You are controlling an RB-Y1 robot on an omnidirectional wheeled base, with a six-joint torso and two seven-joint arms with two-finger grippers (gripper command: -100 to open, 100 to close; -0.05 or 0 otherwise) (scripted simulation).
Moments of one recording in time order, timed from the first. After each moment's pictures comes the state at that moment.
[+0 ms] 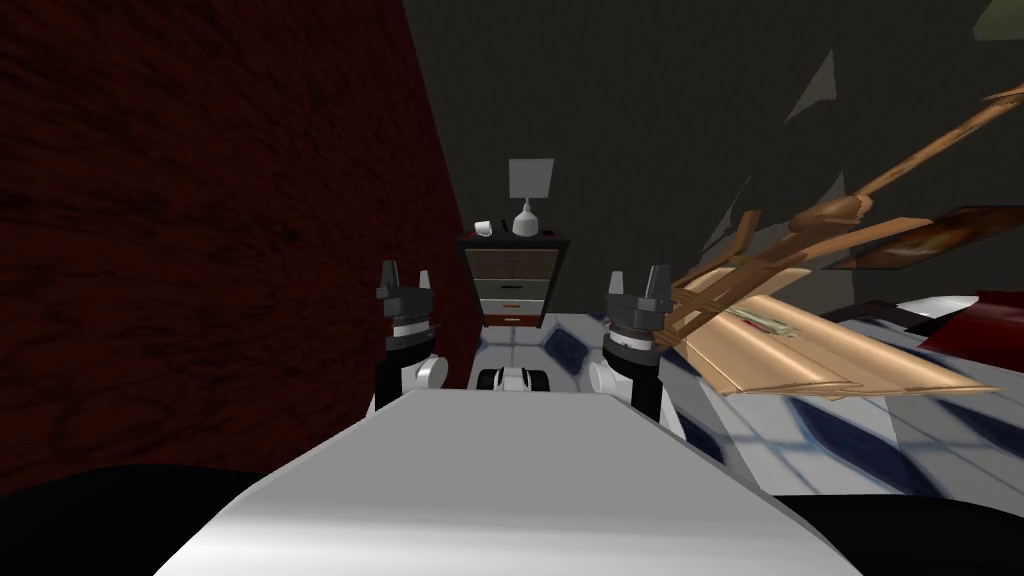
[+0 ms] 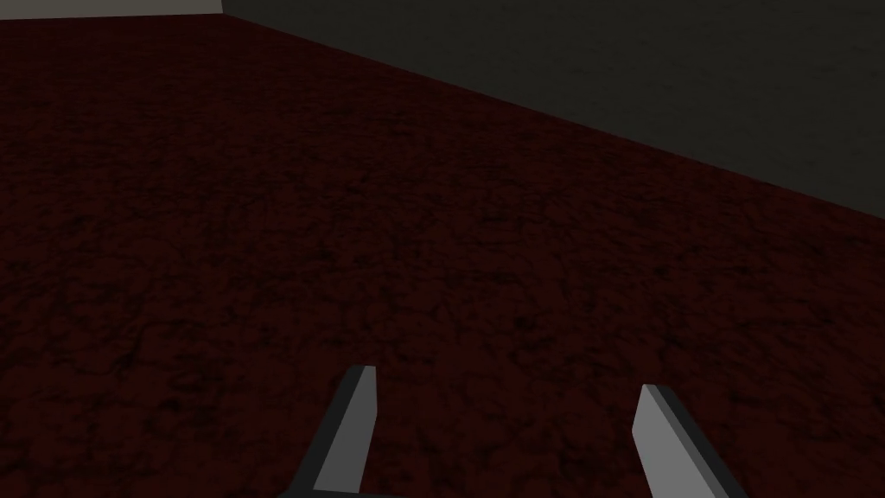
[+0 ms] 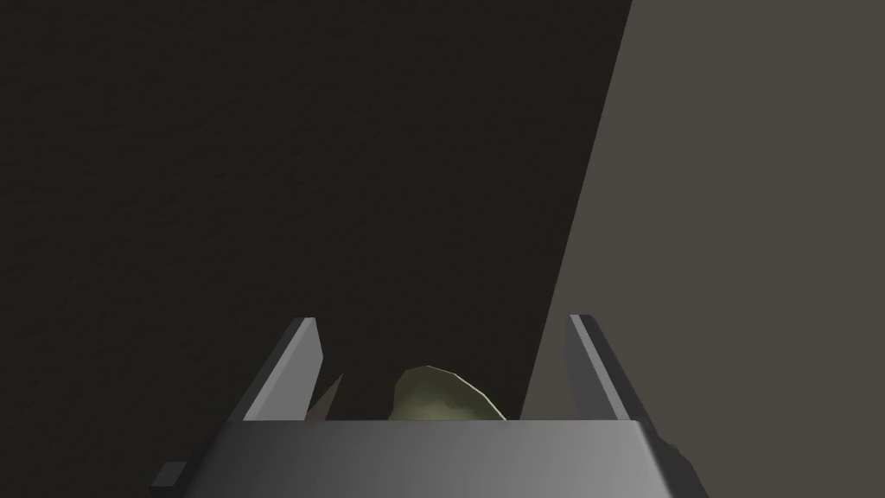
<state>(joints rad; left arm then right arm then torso) 0.52 -0.03 -0.07 -2.39 0.11 -0.42 0.01 0.53 -0.01 -0.04 -2.34 0.09 -0.62 -0.14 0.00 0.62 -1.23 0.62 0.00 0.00</state>
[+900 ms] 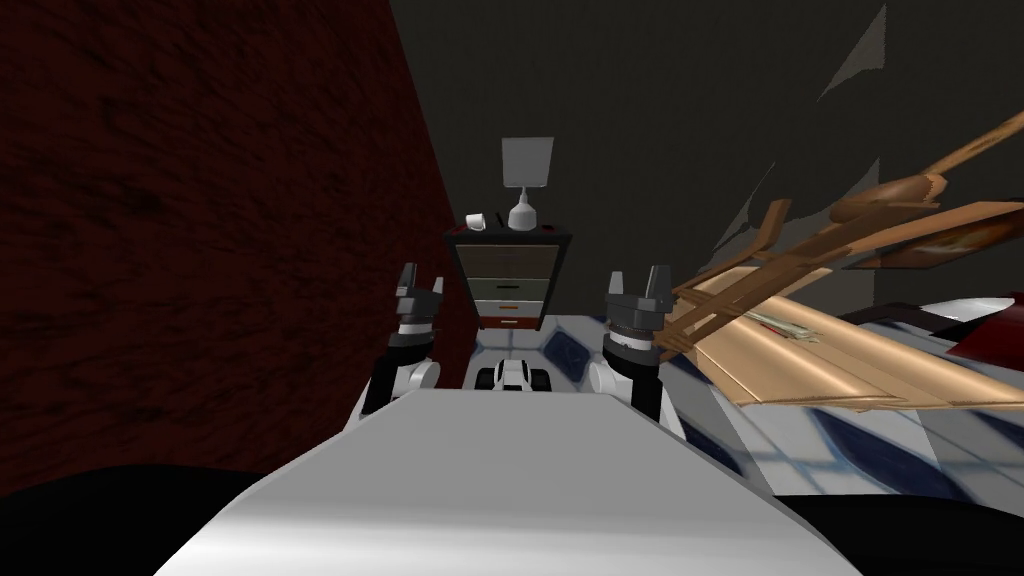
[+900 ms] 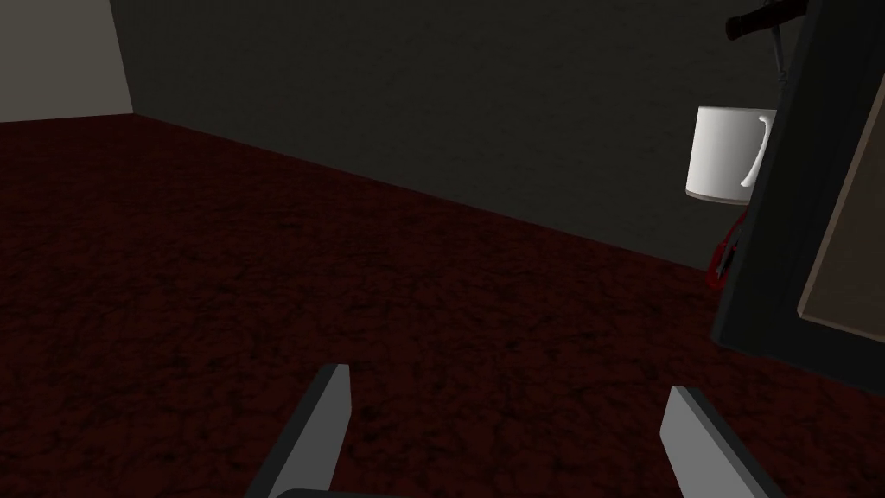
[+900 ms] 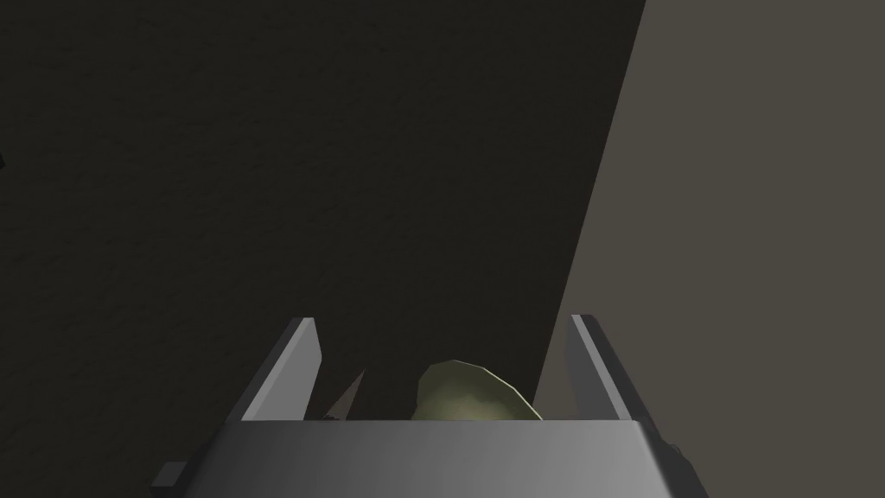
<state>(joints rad) 0.52 0.15 -0.07 -2.38 0.13 -0.32 0.02 0.53 -0.01 -0.04 -2.34 0.09 -0.62 -0.14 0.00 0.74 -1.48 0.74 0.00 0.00</state>
